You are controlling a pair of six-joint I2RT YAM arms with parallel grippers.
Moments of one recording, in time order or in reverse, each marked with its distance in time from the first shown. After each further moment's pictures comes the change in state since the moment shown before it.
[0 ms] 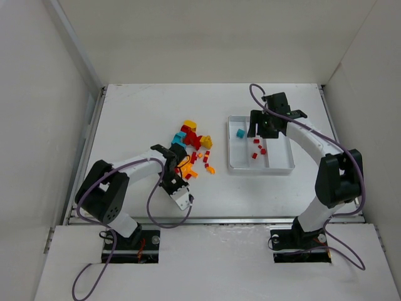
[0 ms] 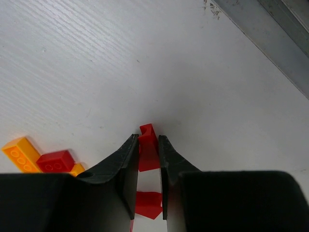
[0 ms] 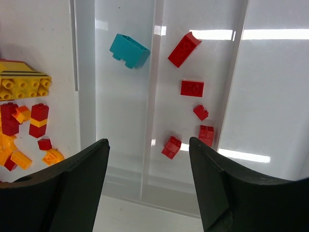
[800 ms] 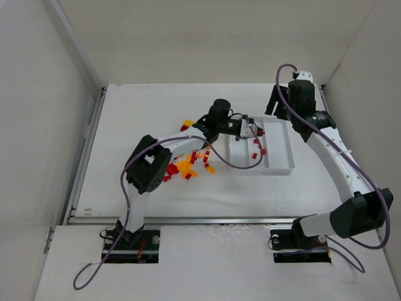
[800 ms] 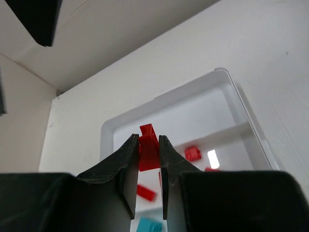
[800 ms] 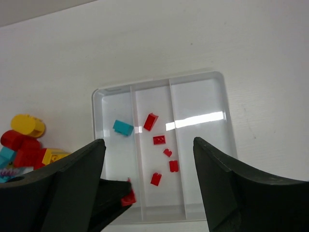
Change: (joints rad) left arm -0.136 0.441 0.614 1.227 0.539 -1.170; right arm 0.000 -0.287 0.072 0.044 0.322 0.061
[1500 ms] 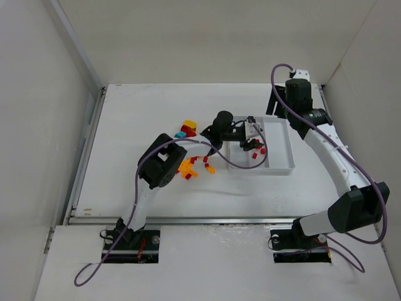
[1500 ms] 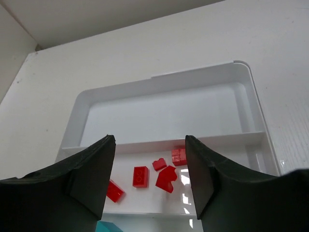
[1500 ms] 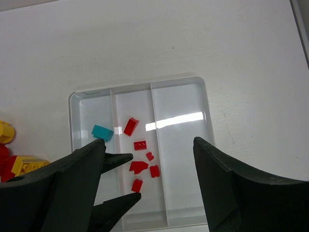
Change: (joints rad) left arm -0.036 0.240 0.028 0.355 -0.153 -0.370; right arm -0.002 0.037 0.018 0.013 0.093 -0.080
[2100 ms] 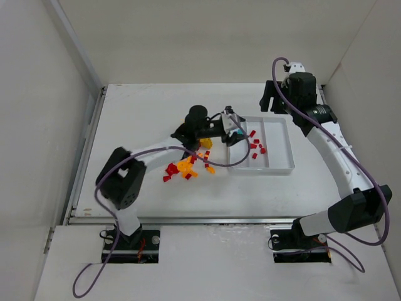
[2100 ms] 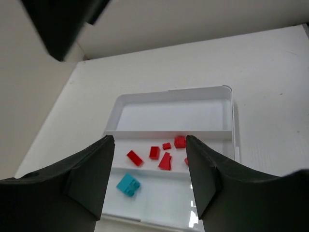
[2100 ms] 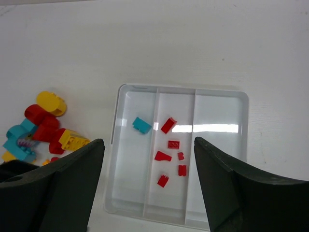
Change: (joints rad) left arm 0.045 -0.383 -0.282 -0.040 -0.040 -0.065; right arm 0.000 0.000 0.086 -0.030 -0.218 -0.049
